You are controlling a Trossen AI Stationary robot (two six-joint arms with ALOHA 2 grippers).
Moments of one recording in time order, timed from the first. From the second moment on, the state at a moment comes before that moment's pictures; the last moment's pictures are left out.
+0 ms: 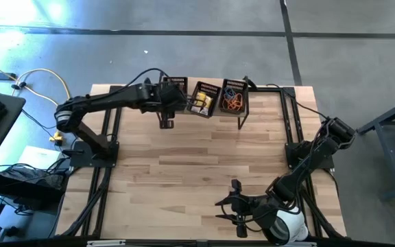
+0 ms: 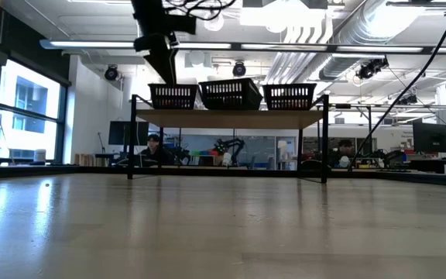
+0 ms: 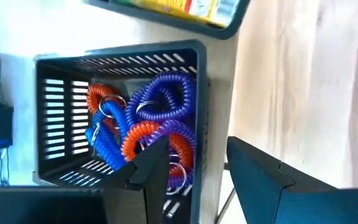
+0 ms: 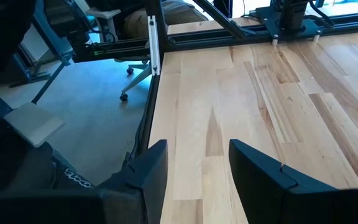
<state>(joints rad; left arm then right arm) 0.28 1.51 1.48 -1.02 -0.37 0.36 0.77 1.63 1.14 -0.01 0.57 0.50</state>
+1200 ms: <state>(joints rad) -0.07 1.05 1.48 -1.30 -0.27 -0.02 0.69 1.26 1.20 -0.47 0.60 0.38</state>
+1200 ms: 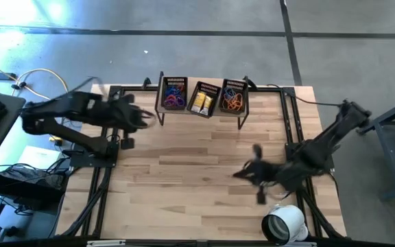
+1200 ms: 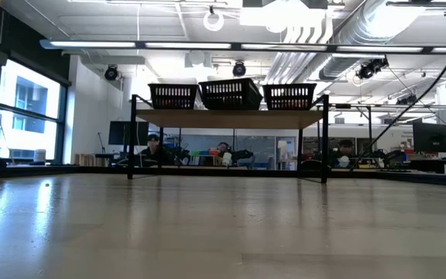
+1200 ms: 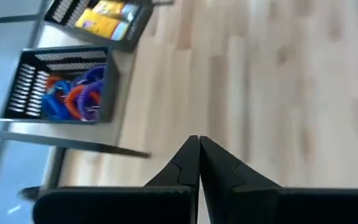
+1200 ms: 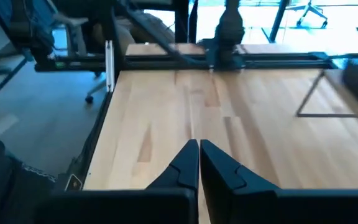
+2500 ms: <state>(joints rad) -0.10 0.08 0.35 -0.37 -0.01 -0.13 0.29 0.39 0.01 0.43 0.12 0.26</state>
